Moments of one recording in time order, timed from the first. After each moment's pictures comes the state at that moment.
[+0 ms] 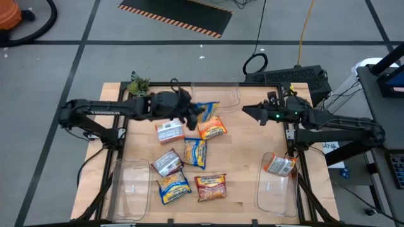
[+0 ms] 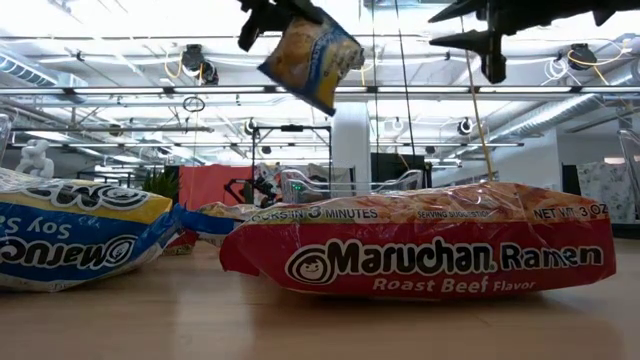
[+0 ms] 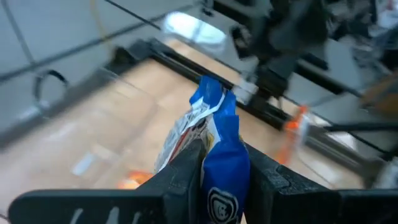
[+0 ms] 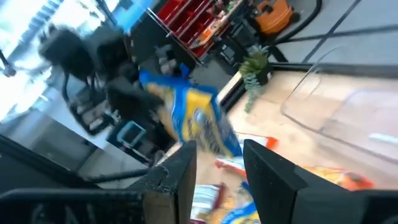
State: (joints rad) left arm 0.07 1.40 1.24 -0.23 -0.20 -0.41; right arm -0.19 0.69 0.59 -0.02 0.05 0.81
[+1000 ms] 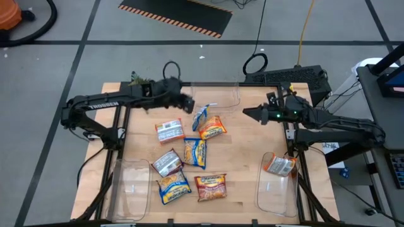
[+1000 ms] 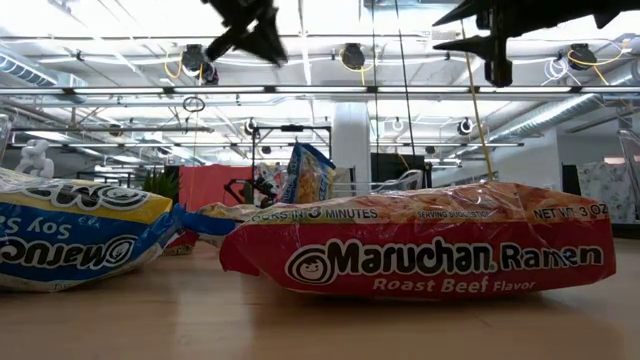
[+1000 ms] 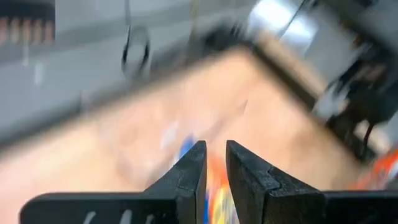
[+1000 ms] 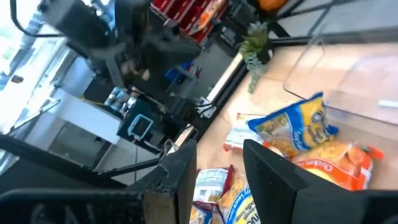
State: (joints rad) left arm 0.21 1.42 1.39 -0.65 -0.28 -0.65; right arm -0.23 0.68 0.59 -0.07 -0.03 0.91
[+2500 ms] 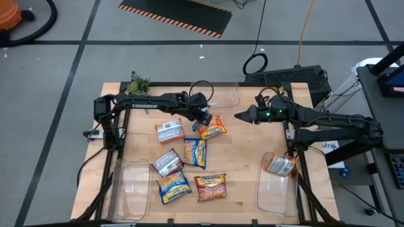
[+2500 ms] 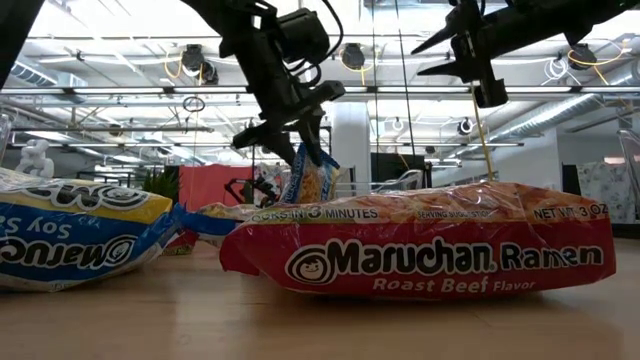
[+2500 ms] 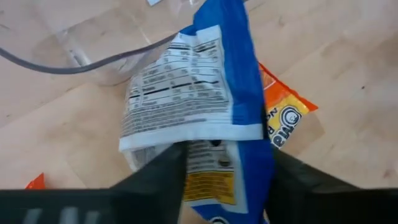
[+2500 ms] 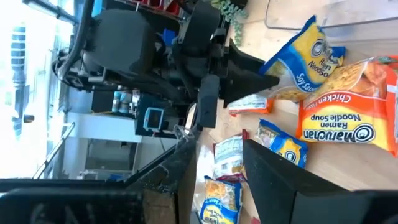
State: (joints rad) left arm 0.24 1.83 1.38 -0.59 -0.03 -0.80; right arm -0.25 0.85 0.59 -0.02 -0.15 1.27
